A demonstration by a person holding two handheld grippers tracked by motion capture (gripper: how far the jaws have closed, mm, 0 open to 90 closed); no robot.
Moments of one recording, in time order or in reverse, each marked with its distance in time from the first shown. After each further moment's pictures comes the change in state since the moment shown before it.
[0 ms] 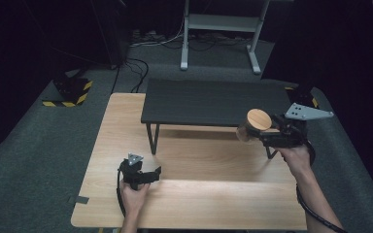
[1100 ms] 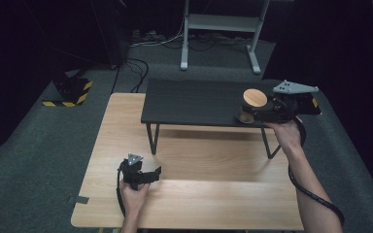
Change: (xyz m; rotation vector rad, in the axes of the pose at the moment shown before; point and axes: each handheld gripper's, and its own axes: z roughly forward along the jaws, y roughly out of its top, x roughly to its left) left arm 0.002 0.000 0.000 -0.003 -0.011 -0.004; right arm -0.006 0.043 0.044 0.085 -0.185 0.018
